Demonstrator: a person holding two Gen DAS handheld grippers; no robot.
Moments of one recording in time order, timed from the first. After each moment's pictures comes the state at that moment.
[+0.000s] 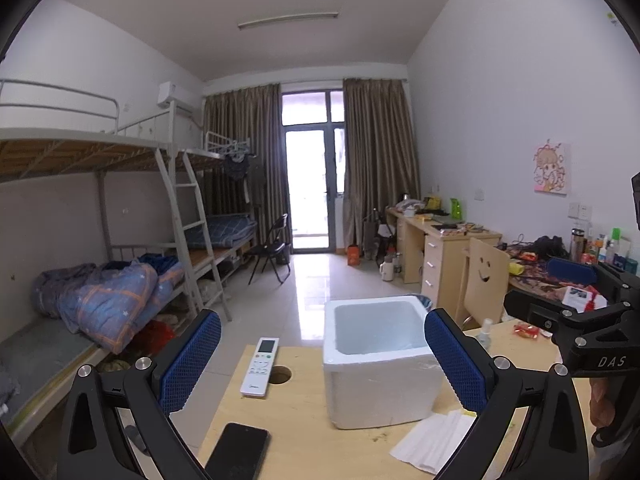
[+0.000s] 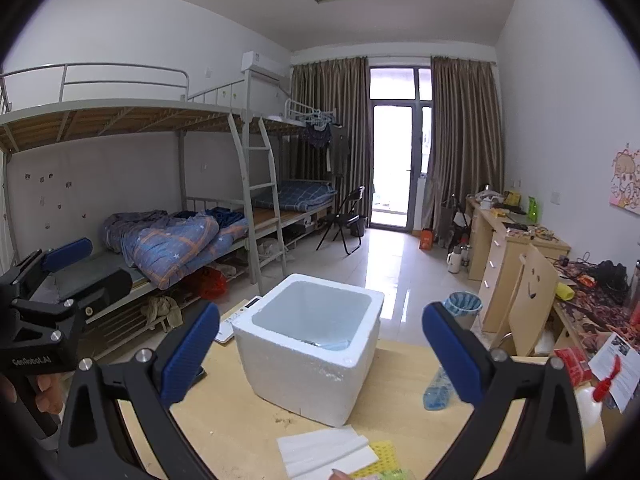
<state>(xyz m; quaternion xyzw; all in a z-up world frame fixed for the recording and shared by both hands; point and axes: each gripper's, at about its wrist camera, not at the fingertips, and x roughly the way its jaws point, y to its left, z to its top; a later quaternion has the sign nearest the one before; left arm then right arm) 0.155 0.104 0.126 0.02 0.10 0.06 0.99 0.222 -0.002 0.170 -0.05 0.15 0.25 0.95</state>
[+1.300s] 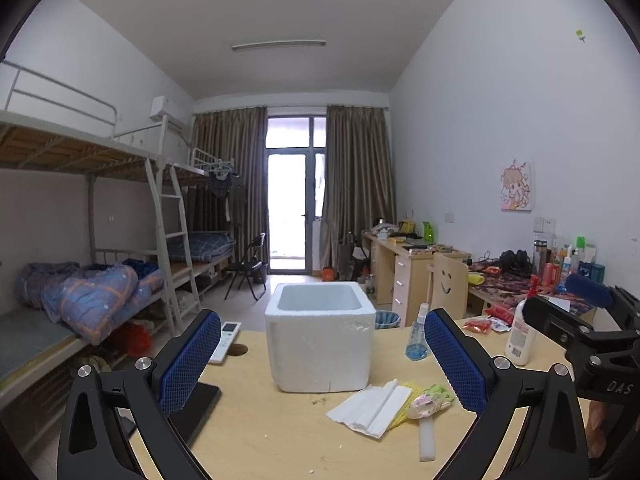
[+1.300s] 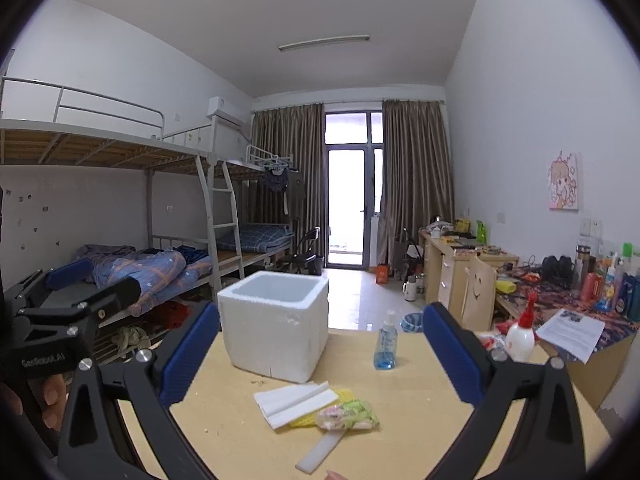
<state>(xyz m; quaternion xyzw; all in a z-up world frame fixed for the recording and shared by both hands) 0.072 0.050 0.073 -0.01 0.05 0.02 1.00 0.097 -0.068 0.115 -0.02 0.06 0.17 0.98</state>
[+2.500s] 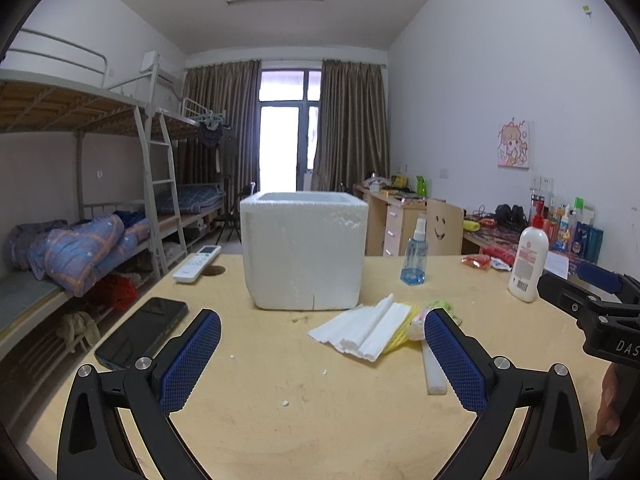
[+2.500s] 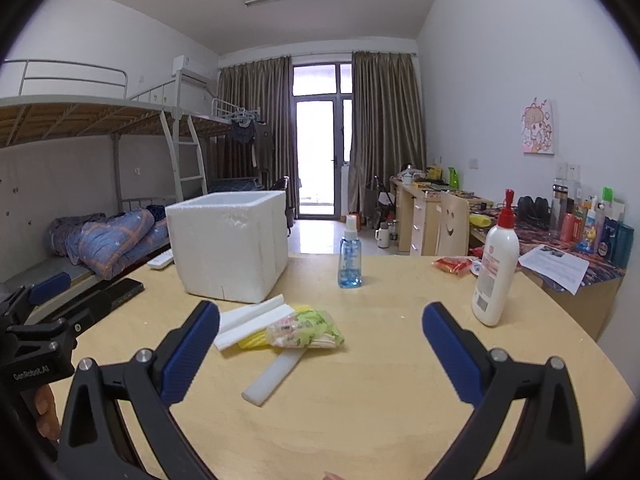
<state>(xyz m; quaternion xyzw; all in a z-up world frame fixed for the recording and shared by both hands) 0.096 0.045 -0.022 -0.02 0.14 0.00 0.99 0.112 -0.102 0.038 -0.02 0.15 0.12 0.98</state>
